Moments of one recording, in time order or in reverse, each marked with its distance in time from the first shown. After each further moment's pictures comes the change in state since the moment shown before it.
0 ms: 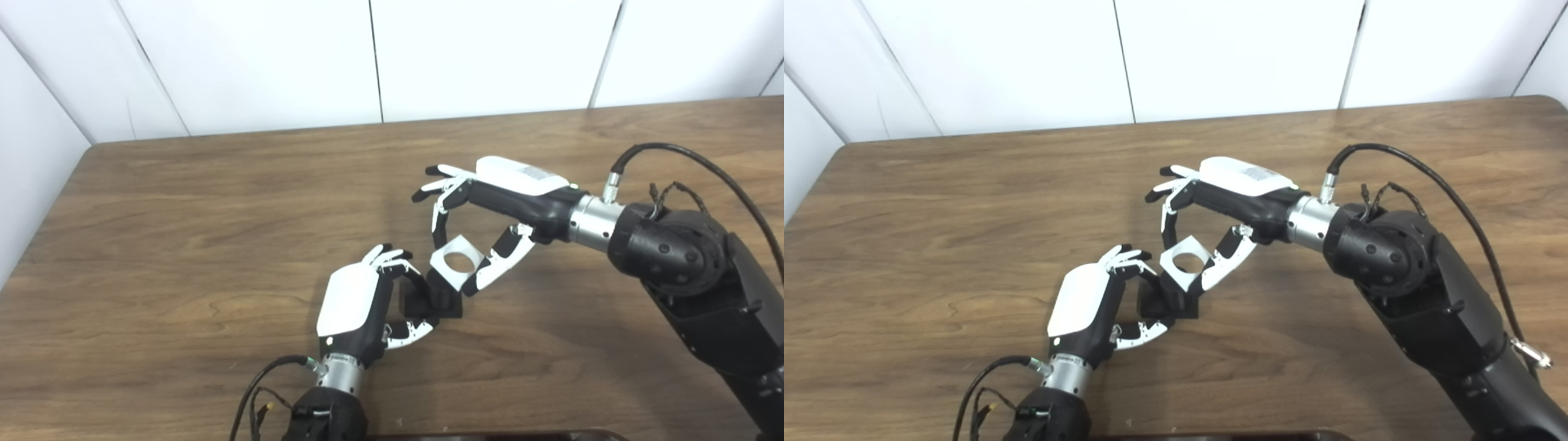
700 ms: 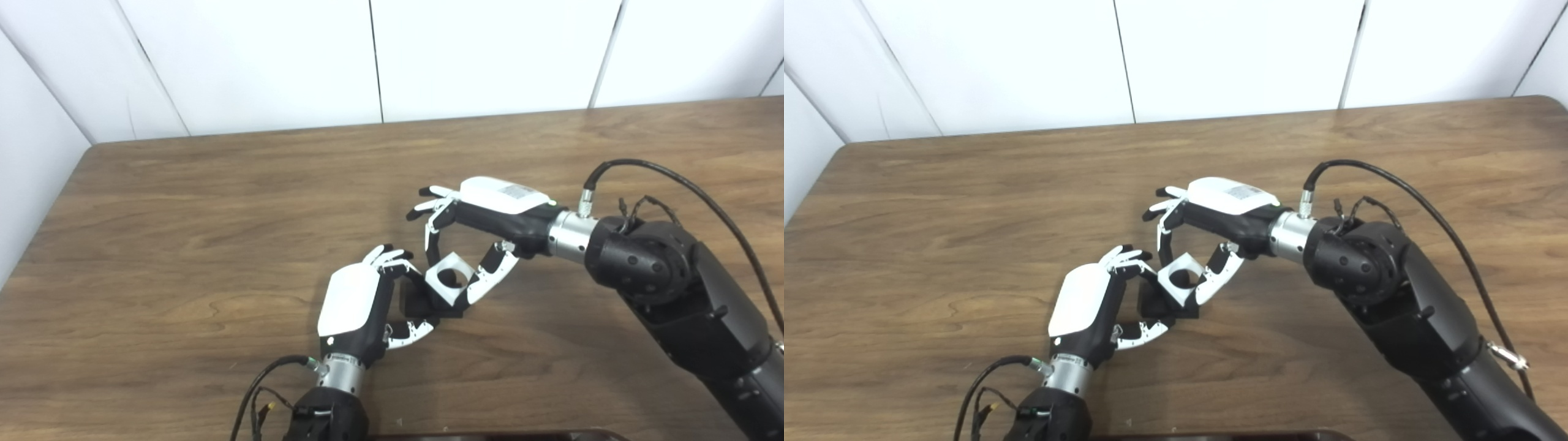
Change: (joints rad) left arm 0.000 -0.003 -0.002 0.000 0.006 0.001 -0.001; right arm 0.014 0.032 0.060 0.063 -0.074 -0.041 -0.001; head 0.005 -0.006
